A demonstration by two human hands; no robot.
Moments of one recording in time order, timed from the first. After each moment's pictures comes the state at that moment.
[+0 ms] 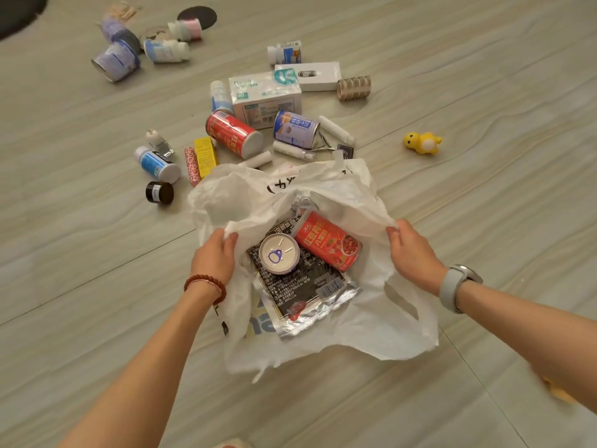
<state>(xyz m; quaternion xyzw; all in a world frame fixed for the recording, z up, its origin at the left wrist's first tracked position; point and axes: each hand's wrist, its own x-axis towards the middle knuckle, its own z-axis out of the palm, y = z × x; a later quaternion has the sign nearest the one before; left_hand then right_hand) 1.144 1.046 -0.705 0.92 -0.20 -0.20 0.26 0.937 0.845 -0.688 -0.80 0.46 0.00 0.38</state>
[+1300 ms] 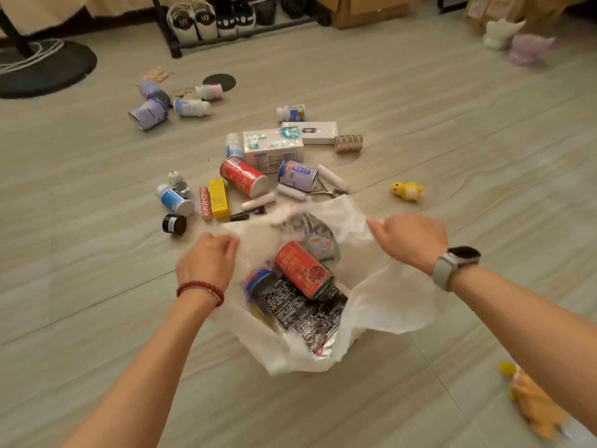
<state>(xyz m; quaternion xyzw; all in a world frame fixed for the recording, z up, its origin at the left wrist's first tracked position) 1.137 1.041 -0.624 0.96 -0.24 -0.09 0.14 0.964 0.823 -0.590 -0.92 0.37 0.09 0.03</state>
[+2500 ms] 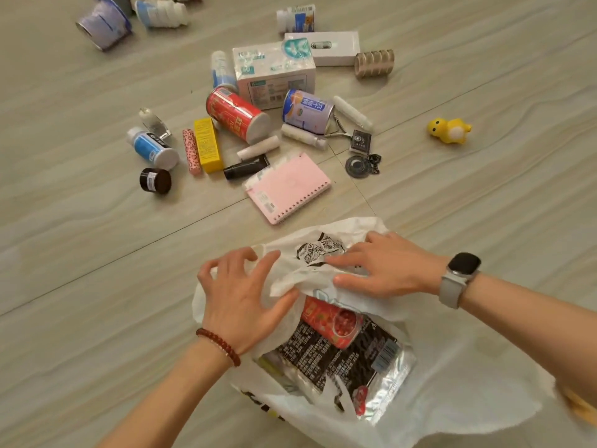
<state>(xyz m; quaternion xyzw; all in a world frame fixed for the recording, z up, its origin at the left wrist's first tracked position) 1.098 1.065 -0.695 0.89 -0.42 -0.15 0.07 0.985 0.855 -0.678 -0.94 0.06 0.30 0.15</state>
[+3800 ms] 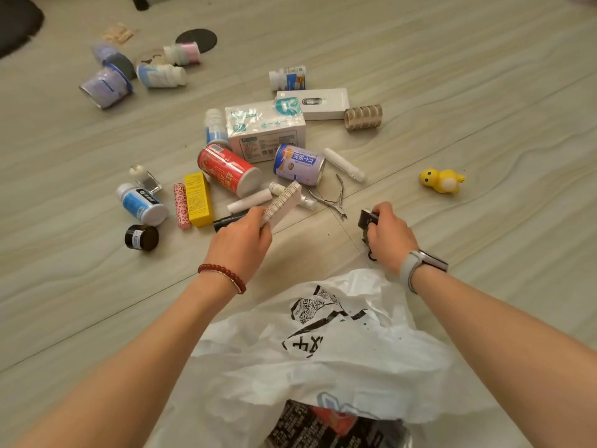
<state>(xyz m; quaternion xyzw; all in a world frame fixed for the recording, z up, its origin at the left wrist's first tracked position) 1.189 0.942 -0.684 0.89 -0.41 -0.07 0.17 1.047 0.770 -0.721 -0.84 0.46 -0.01 0.27</state>
